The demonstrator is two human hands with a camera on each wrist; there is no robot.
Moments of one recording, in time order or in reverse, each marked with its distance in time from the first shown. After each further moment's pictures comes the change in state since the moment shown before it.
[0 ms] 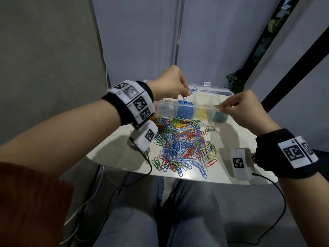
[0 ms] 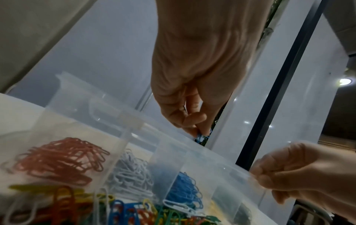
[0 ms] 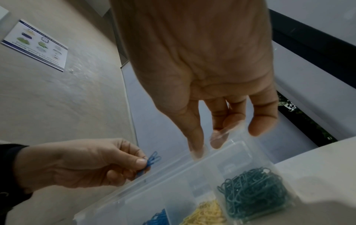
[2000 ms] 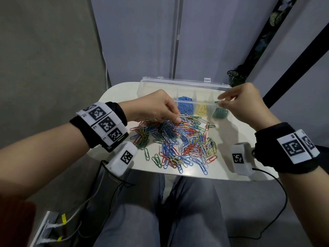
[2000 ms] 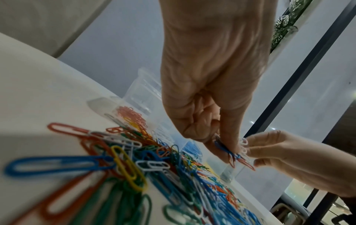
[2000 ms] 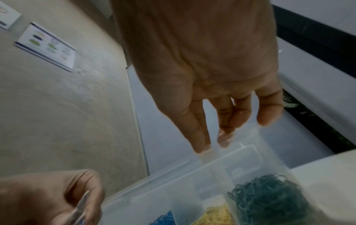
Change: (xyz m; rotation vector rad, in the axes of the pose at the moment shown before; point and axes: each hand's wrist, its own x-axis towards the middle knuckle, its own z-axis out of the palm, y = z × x) left_hand -0.058 -0.035 0.004 -0.211 -0.328 -0.072; right_hand 0.001 -0.006 -0.001 -0.028 0.046 -0.015
